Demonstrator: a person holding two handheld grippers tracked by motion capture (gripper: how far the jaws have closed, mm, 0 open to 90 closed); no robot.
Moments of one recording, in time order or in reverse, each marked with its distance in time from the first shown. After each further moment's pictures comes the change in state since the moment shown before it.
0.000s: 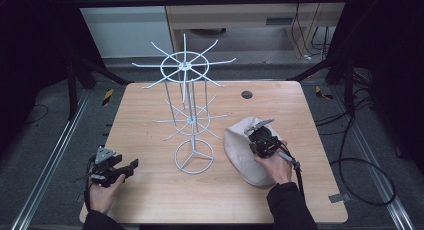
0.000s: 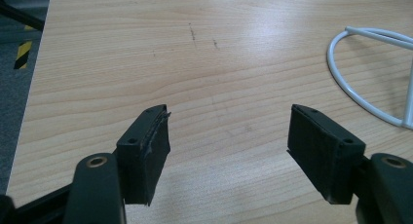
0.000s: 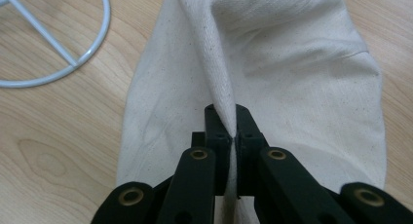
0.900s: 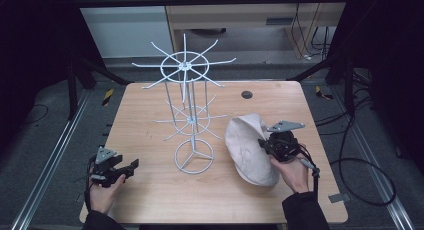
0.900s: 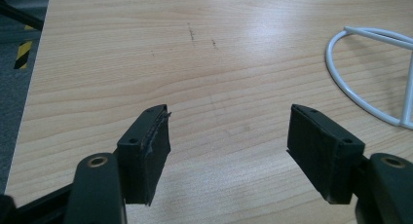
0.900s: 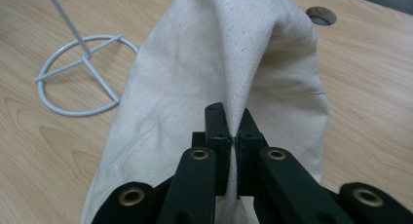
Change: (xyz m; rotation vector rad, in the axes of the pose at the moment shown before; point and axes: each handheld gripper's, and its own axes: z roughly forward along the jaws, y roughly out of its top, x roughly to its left) left arm -0.002 0.000 -0.001 -0.002 -0.001 0.002; right arm -0.018 -0.024 -0.055 -0.260 0.072 0.018
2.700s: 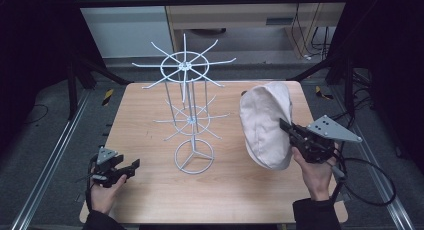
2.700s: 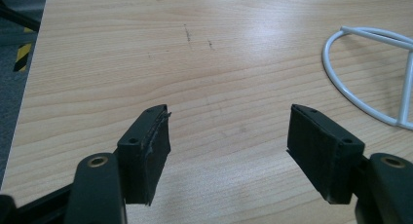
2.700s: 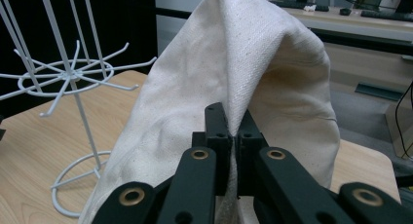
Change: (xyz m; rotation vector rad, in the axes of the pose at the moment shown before) left arm -0.003 0.000 0.001 -0.002 -0.001 0.008; right arm -0.008 0.010 -0.089 -0.480 -0.069 -0.001
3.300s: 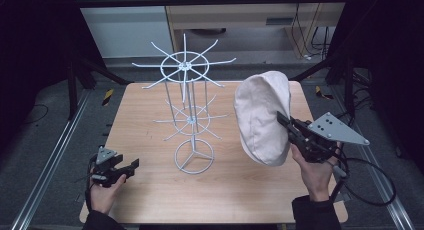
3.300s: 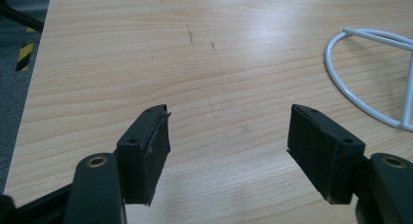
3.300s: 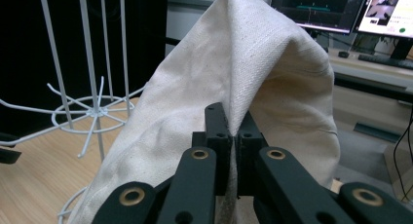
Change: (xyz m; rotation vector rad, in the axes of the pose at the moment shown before) left arm 0.001 0.000 0.000 -0.002 0.006 -0.004; right arm 0.018 0.028 -0.013 -0.113 0.017 -0.067
